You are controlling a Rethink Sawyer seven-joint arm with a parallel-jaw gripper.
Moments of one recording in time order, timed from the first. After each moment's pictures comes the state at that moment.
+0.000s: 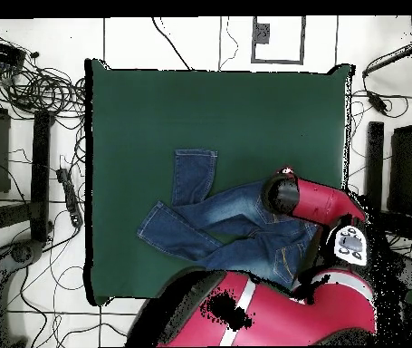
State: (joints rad) arm -0.26 -0.25 -0.31 1.36 -0.11 0.30 2.54
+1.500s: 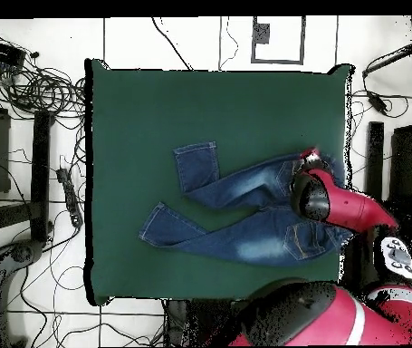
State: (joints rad) arm -0.51 -0.27 -0.08 1.33 -0.32 -0.05 2.54
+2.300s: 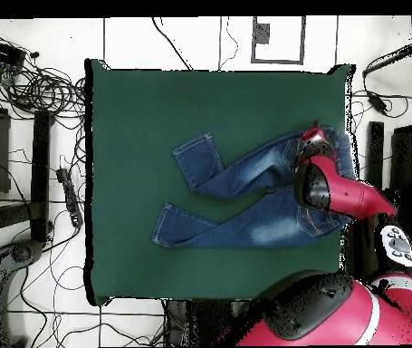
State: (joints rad) arm -0.56 -0.20 0.02 1.21 -0.39 -0.21 2.54
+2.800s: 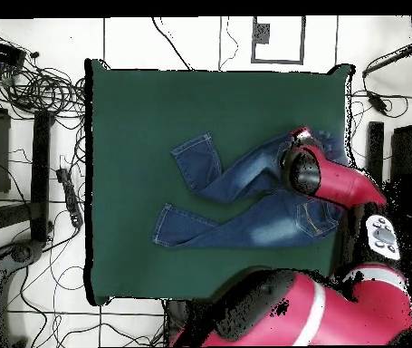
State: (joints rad) arm -0.41 -0.24 -0.11 1.21 -0.17 0.12 2.54
